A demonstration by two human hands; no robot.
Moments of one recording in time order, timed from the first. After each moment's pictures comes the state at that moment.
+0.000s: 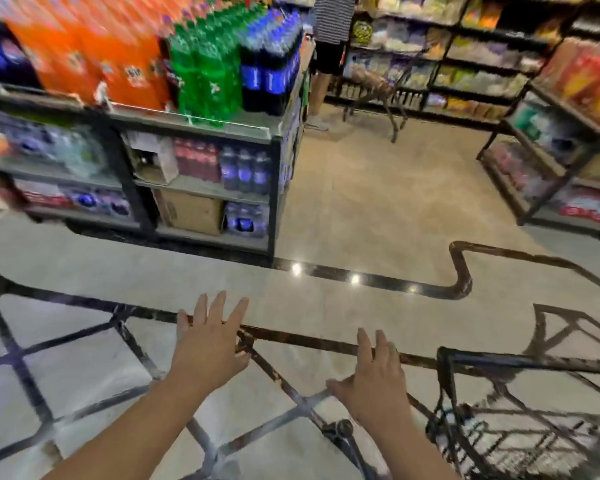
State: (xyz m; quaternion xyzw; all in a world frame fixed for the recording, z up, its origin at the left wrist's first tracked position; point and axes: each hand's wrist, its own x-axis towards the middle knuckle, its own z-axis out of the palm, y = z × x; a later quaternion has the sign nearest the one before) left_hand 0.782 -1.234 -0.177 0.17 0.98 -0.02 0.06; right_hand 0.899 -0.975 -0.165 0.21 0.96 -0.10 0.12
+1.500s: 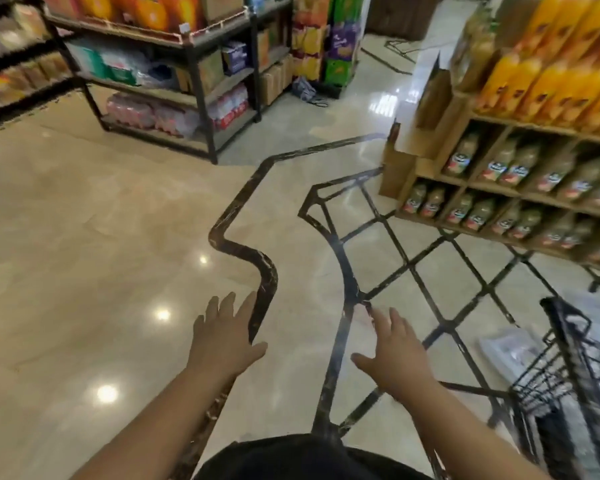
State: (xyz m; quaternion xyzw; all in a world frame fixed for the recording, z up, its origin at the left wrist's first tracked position) left_hand 0.300 -0.440 -0.162 0.71 0.69 -0.05 0.15; right_hand 0.594 -0.470 -0.168 0.74 0.64 -0.19 0.03
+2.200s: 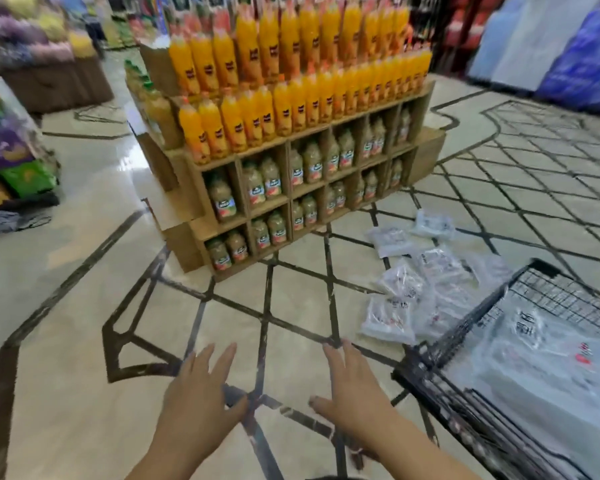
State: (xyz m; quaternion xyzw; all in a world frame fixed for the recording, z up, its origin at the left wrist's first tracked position) left_hand 0.679 -0.120 -0.125 0.93 0.34 -0.10 0.11; right_hand 0.844 -0.308 -0.165 0.89 0.34 -0.27 -0.13
